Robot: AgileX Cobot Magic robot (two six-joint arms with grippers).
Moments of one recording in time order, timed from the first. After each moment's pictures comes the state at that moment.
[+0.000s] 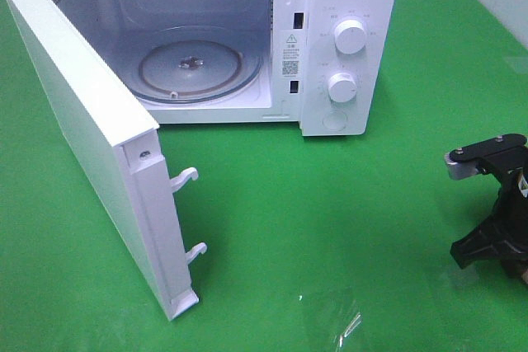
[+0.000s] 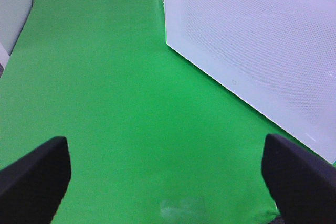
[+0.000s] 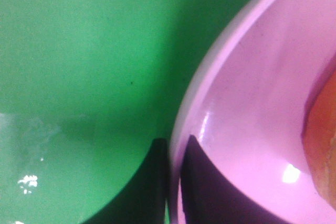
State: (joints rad) left arm -0.04 -0.01 -0.52 -0.06 1.08 0.09; right arm 0.20 1.71 -0.63 -0.41 0.53 0.30
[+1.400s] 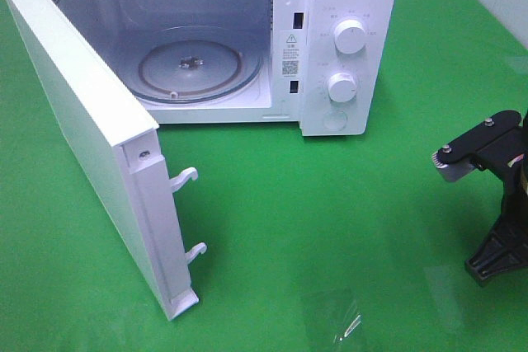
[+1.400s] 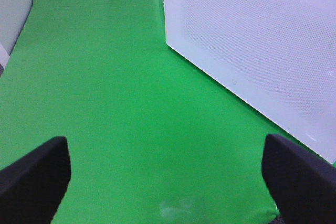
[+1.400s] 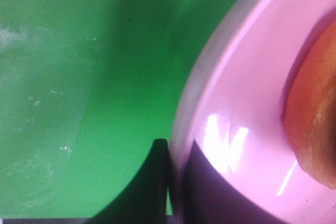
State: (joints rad) left arm -0.04 -0.01 -0.52 -0.06 1.08 0.09; right arm 0.52 1.48 -0.63 -0.60 0.86 0.50
